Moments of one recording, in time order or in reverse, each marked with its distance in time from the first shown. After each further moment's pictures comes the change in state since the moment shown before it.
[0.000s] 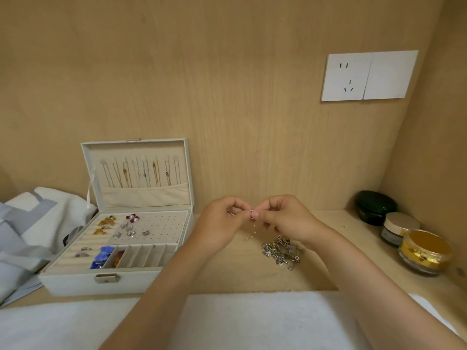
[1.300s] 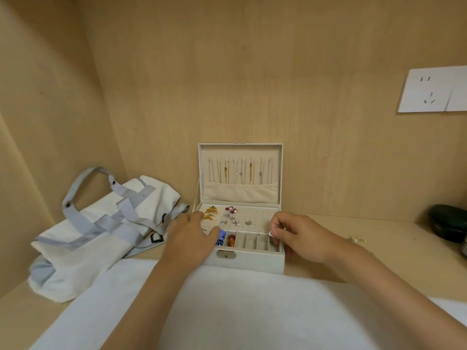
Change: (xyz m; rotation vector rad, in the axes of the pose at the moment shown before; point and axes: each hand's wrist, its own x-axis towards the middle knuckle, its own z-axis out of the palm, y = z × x) left_hand -0.115 -0.041 -0.160 0.722 0.295 -0.390; right_hand -0.027 -0.035 0.101 -0.354 -0.282 -0.211
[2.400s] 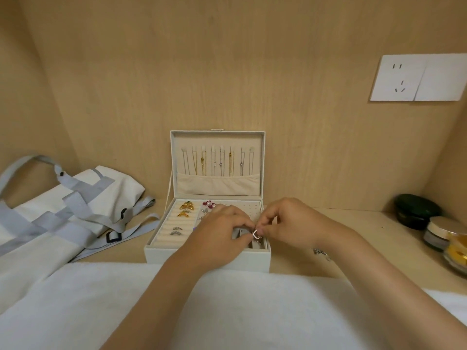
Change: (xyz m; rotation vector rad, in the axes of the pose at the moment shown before) left_hand -0.003 0.074 0.056 -0.189 -0.153 0.666; right_hand -0.007 0.001 -0.035 -0.301 -0.001 0.069
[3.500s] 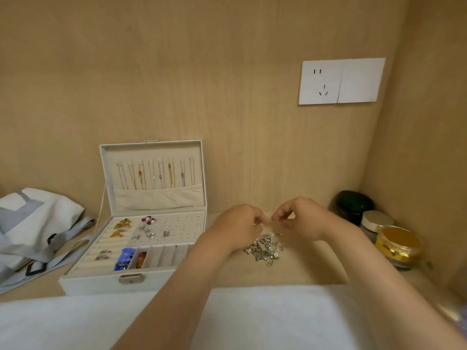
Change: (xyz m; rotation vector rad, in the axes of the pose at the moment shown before) left_hand 0.108 0.100 0.083 0.059 -0.243 -0.017; right_hand -0.035 0.147 -0.068 -0.088 0.090 0.256
